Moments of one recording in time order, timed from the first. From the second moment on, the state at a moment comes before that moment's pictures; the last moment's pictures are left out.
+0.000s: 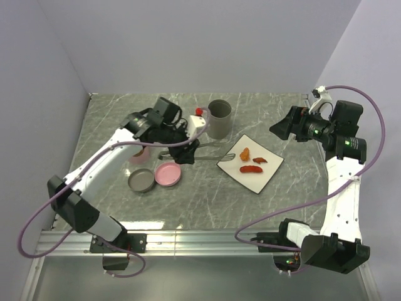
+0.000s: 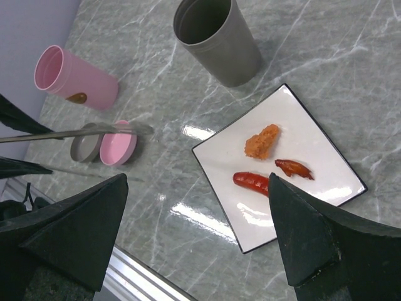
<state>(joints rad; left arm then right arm) -0.62 1.47 1.54 -0.99 0.50 0.37 -0.26 1.11 1.34 -0.83 -0.77 0.06</state>
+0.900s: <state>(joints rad) -0.85 1.97 1.78 -0.89 0.37 0.62 -0.30 0.95 1.25 -0.83 -0.77 0.02</state>
